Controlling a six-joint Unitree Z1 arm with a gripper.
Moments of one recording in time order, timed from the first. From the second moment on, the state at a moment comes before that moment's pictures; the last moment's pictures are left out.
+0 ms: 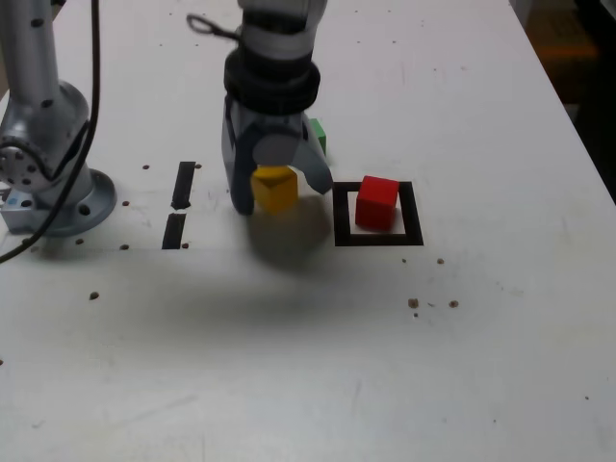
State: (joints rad) arm -0.10 1.78 -1.02 0.98 -0.04 -0.33
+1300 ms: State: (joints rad) arm -0.04 1.80 -0.99 0.95 0.01 -0.33
